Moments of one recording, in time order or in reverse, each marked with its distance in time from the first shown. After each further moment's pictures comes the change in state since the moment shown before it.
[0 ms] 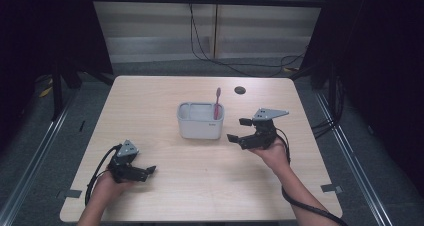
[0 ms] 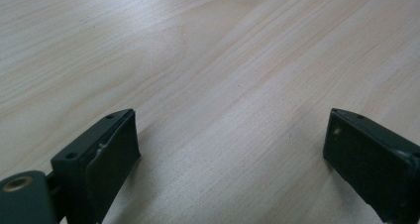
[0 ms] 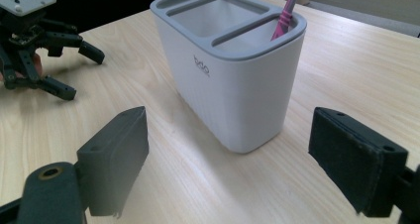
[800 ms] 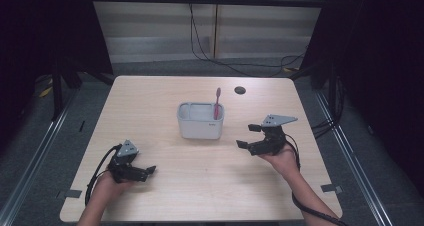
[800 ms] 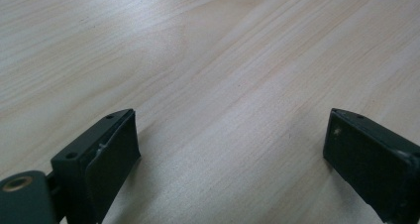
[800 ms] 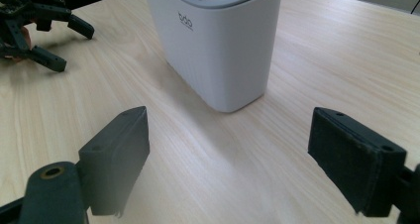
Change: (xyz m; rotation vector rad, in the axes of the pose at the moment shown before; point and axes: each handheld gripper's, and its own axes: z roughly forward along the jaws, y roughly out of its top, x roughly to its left) left arm 0.000 0.000 0.000 0.002 0.000 0.002; right arm -0.008 -0.023 -0.021 0.044 -0.026 -0.003
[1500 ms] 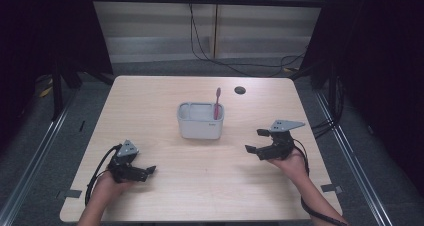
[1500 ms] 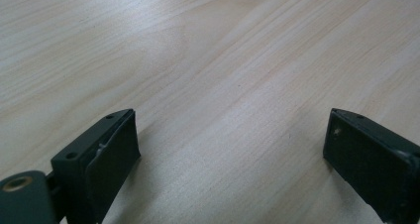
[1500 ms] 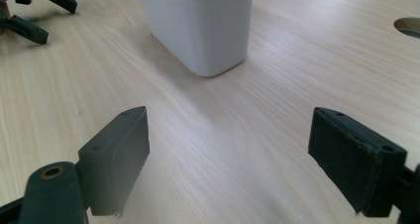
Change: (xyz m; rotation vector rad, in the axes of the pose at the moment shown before) left arm 0.000 0.000 0.000 -0.002 0.000 -0.002; right arm -0.010 -0.022 -0.016 0.041 -0.035 -0.004
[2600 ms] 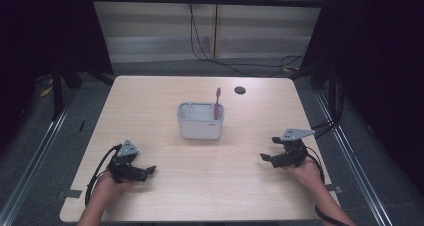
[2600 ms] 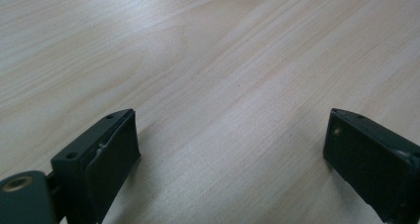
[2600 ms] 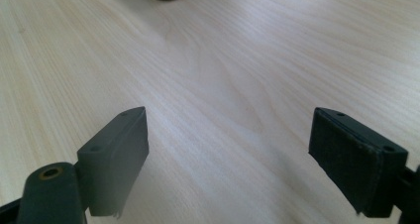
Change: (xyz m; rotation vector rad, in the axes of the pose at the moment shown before) left arm 0.000 0.000 0.000 0.000 0.001 -0.001; right arm -0.023 -0.043 -0.020 0.112 -0.077 -0.032
